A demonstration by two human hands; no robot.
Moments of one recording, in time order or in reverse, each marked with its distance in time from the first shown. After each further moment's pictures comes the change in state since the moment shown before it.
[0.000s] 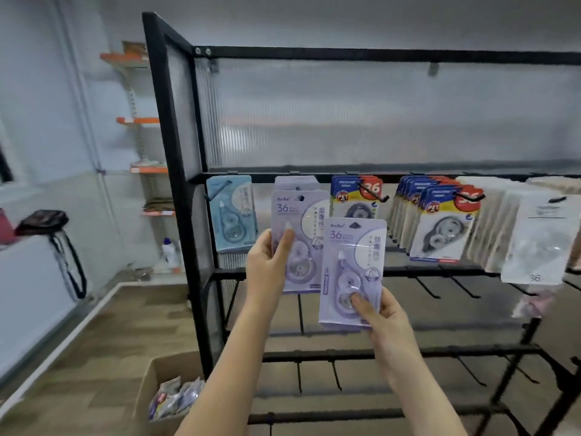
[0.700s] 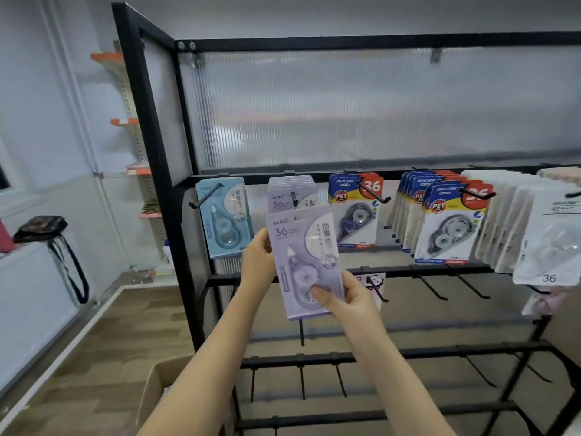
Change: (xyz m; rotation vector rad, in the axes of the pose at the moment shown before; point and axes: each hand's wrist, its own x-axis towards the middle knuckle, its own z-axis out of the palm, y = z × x) left_hand 0.064 -0.058 -0.008 0.485 -0.085 -0.063; right_hand 0.032 -0.003 0.036 -0.108 -0.196 -0.053
